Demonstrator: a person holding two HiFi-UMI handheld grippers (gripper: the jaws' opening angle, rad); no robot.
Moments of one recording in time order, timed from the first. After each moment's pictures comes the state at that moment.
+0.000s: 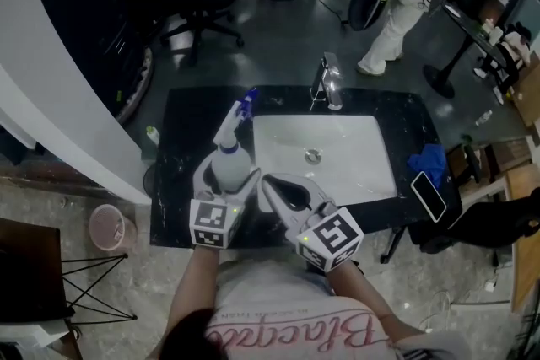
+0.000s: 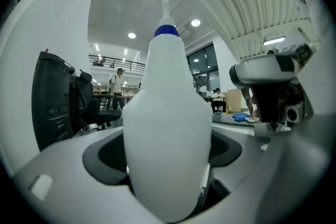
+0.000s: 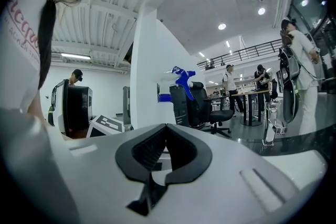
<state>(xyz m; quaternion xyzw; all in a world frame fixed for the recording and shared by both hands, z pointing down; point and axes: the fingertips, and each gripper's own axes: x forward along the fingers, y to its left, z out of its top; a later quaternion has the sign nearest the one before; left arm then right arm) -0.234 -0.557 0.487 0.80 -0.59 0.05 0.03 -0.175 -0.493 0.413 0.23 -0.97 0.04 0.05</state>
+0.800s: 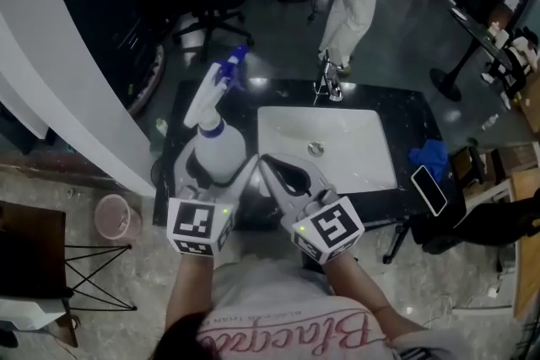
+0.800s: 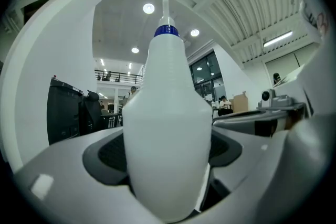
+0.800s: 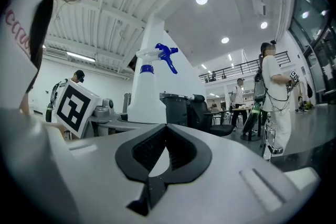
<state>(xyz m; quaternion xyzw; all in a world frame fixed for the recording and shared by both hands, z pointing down) -0.237 -0.501 0.369 0.78 -0.63 0.02 -0.03 -0.177 -0.476 0.365 0.23 -0.97 -0.01 0.00</state>
